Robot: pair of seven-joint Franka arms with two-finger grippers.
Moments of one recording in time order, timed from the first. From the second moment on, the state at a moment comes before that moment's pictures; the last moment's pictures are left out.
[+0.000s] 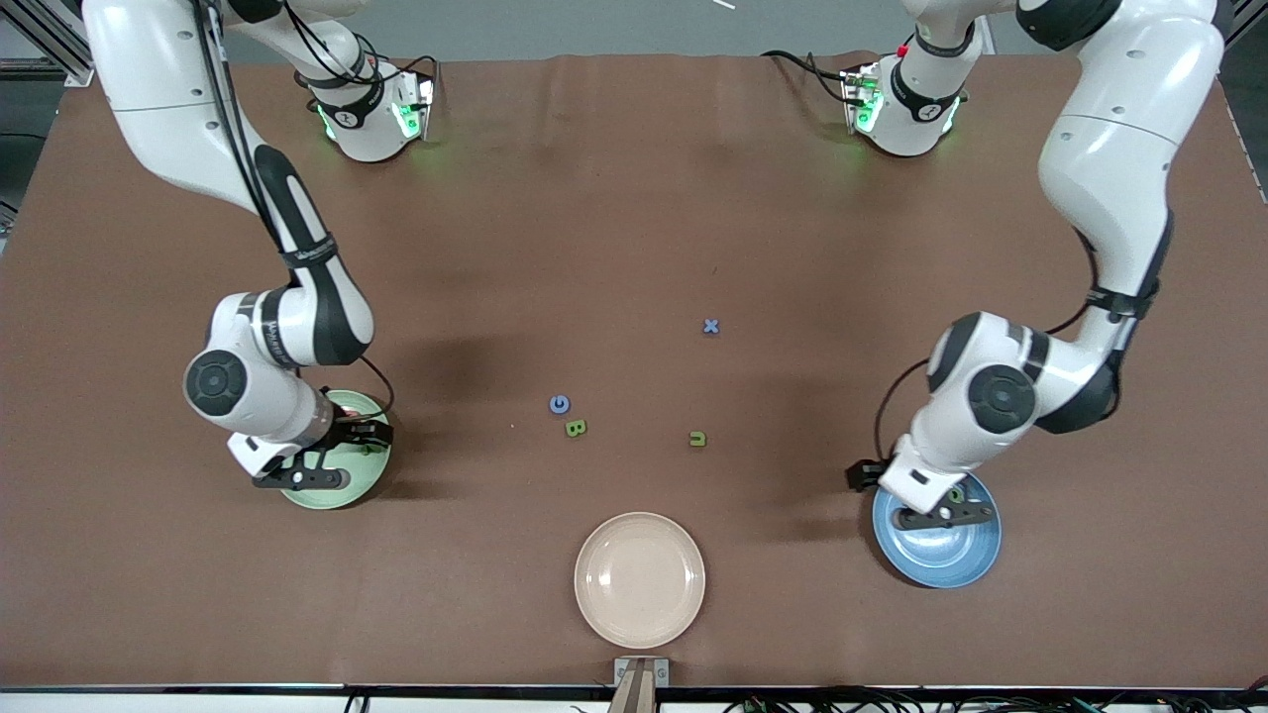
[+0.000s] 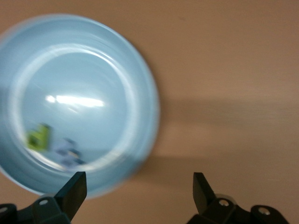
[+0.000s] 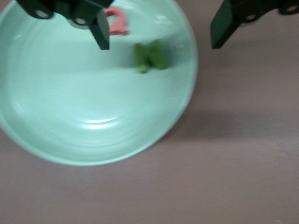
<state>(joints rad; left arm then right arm) 0.11 0.76 -0.47 -1.54 0.45 2.31 -0.65 0.21 0.59 -0.06 -1.79 0.08 2.36 0.15</state>
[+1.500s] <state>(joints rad) -0.34 0.95 -0.36 -1.34 0.45 2.32 -0.93 0.64 0.74 -0.07 -1.68 0.05 2.50 0.73</state>
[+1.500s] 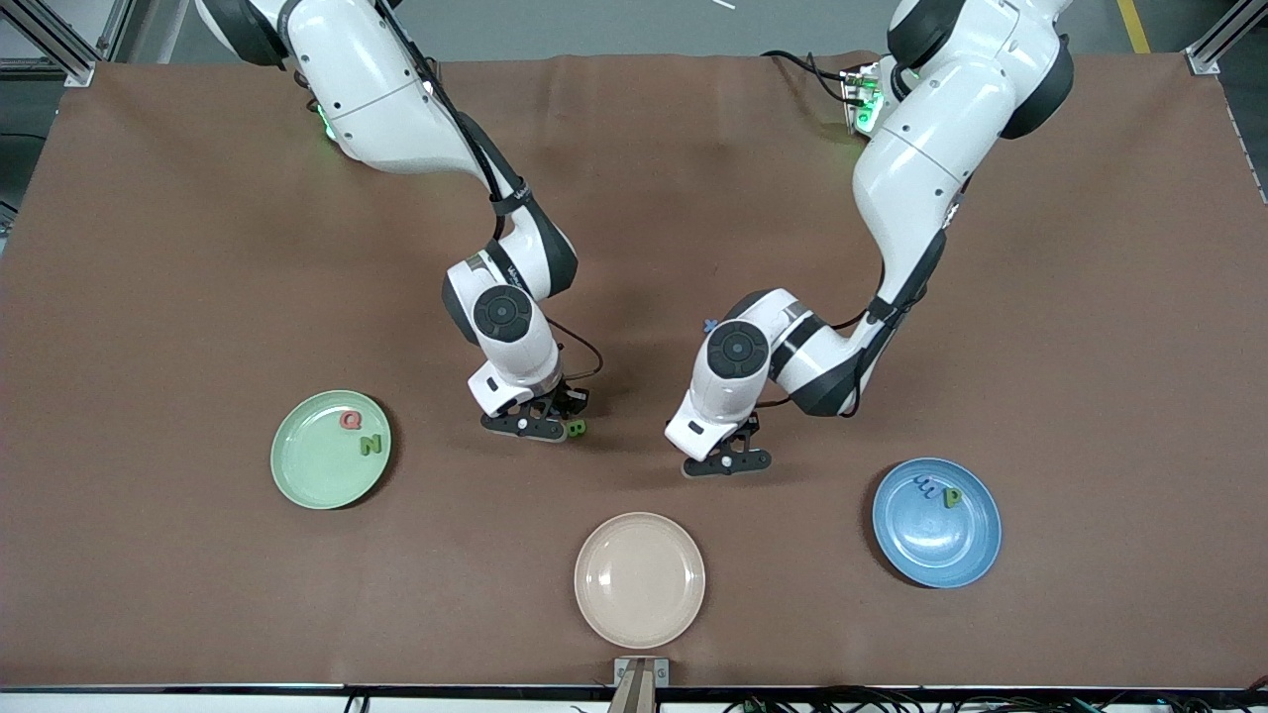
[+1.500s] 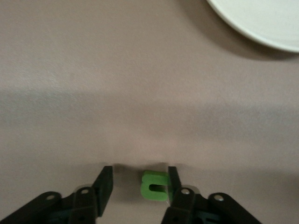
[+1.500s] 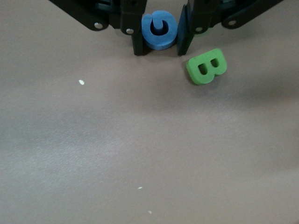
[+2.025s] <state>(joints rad) -0.35 0.96 -0.36 -1.34 0.45 2.31 -0.93 0.37 0.62 -0.09 -1.65 0.04 2.26 0.27</state>
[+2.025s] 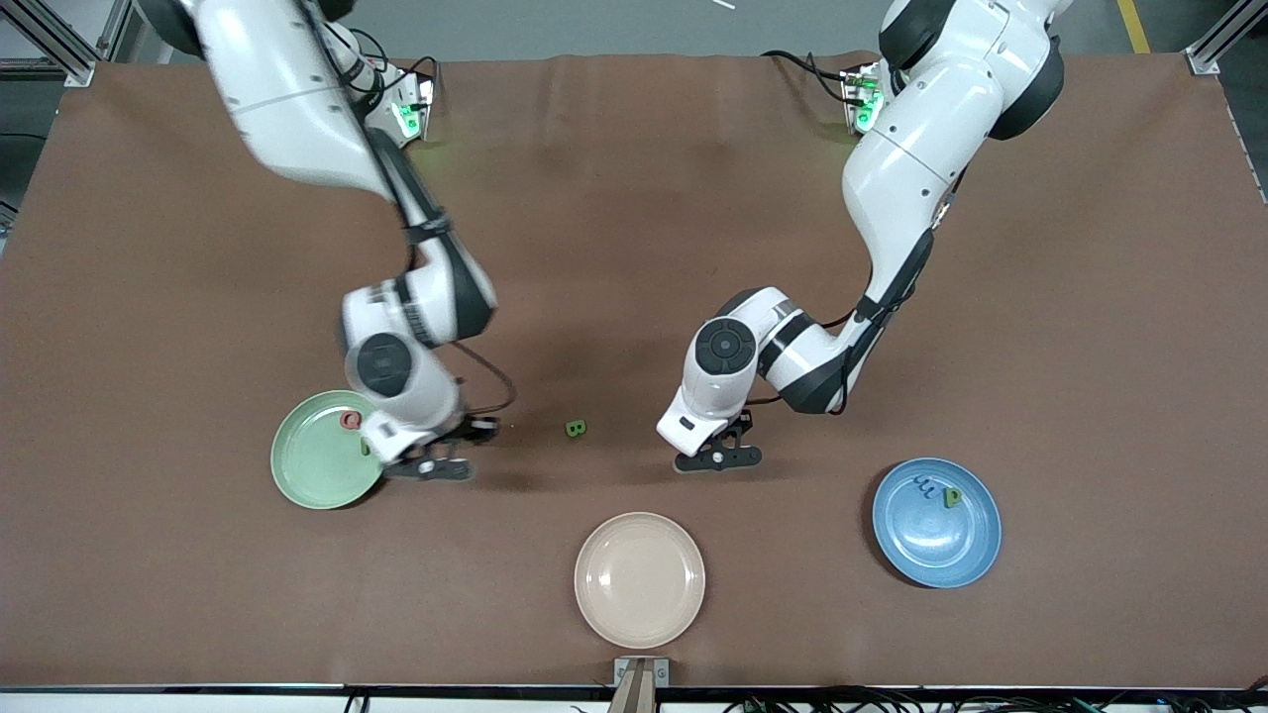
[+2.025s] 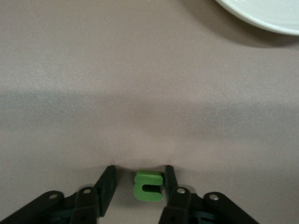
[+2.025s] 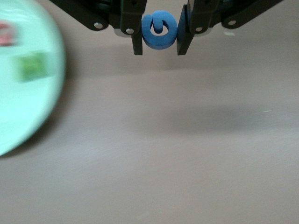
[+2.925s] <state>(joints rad) -0.20 0.88 -0.35 -1.31 0.45 2.24 -0.84 0.05 0.58 -0.07 -1.80 0.04 2.34 -0.27</state>
